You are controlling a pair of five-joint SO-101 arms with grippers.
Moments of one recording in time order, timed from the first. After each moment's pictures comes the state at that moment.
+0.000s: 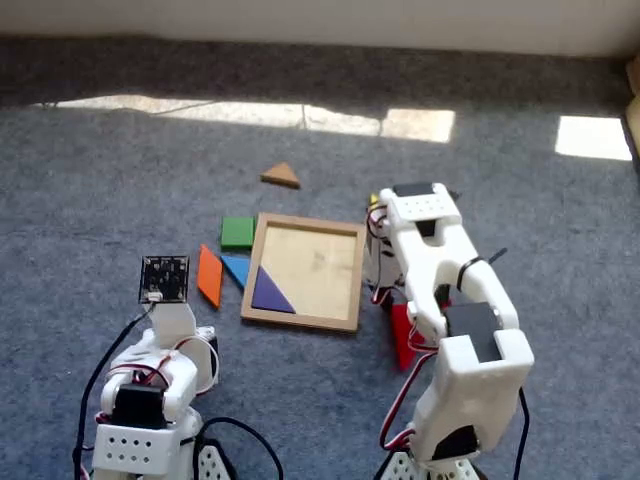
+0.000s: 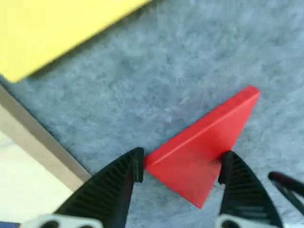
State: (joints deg) left arm -0.9 -101.2 96.0 70.9 12.0; right arm -15.6 17.0 14.6 79.9 -32.8
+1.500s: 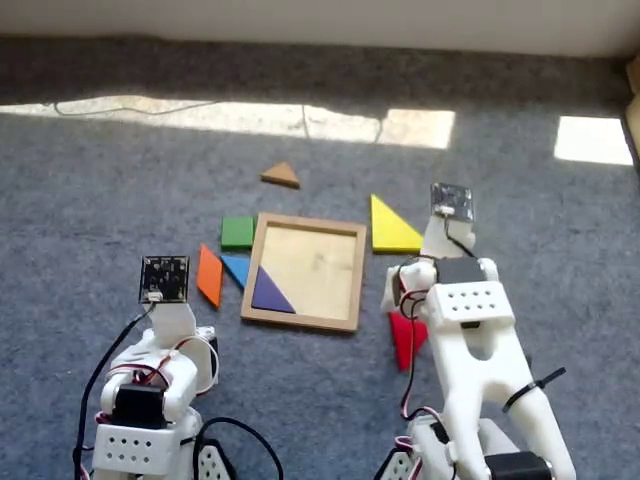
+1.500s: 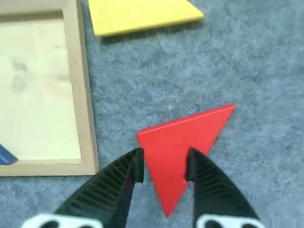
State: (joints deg) left arm -0.9 -101.2 96.0 70.9 12.0; right arm -12.7 -28.1 50.8 61.1 -14.4
